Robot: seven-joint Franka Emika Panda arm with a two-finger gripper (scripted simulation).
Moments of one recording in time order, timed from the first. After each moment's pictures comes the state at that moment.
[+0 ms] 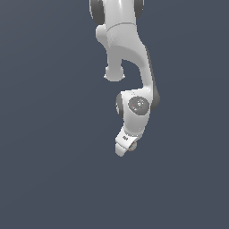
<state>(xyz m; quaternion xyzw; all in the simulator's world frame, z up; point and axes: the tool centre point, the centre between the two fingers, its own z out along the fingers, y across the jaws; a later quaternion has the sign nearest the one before) 0.046 0.079 0.048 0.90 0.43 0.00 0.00</state>
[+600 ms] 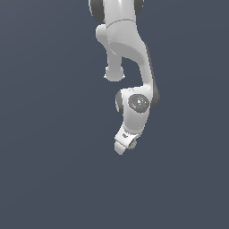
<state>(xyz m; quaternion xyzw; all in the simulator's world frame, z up) 0.040 0.077 0.055 0.90 0.43 0.00 0.00</state>
